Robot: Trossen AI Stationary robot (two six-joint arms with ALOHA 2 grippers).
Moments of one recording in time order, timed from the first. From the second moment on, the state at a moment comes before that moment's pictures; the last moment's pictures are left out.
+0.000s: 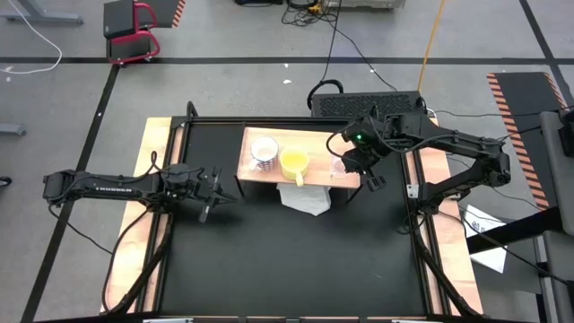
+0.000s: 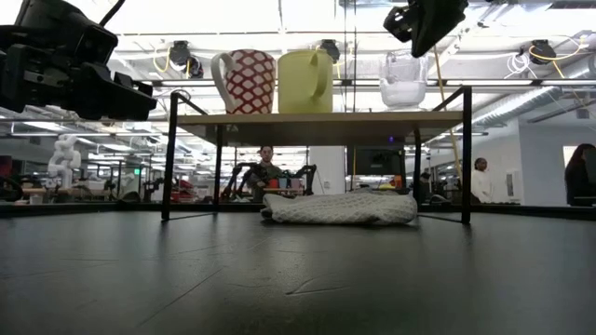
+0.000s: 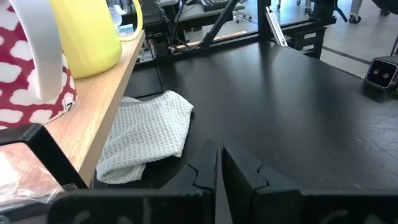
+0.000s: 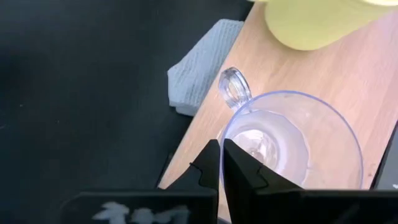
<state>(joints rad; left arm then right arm) 0.13 0.58 0.08 0.29 0.34 0.24 -0.24 1.34 1.44 -1.24 -0.18 -0.63</state>
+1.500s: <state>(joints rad) 0.13 0.58 0.08 0.26 0.34 0.23 -0.24 1.34 1.43 -1.20 -0.24 -0.59</state>
